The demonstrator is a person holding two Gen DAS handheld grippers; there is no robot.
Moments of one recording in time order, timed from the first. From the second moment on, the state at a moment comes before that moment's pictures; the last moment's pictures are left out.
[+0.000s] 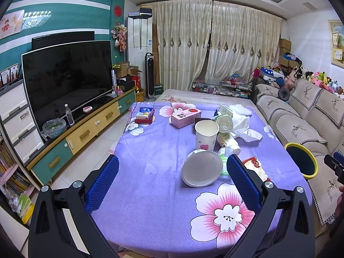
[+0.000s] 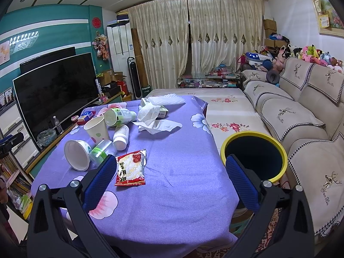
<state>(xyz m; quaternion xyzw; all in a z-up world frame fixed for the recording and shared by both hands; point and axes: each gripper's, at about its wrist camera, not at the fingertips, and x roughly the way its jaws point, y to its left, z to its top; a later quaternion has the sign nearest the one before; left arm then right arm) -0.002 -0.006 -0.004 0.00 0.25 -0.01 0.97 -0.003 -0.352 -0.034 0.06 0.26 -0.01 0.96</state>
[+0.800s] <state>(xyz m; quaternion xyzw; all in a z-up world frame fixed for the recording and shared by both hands) 0.000 -0.007 -0.009 0.00 0.26 -0.01 0.97 -0.001 -0.352 -0.037 0.06 0.26 -0.01 0.96</state>
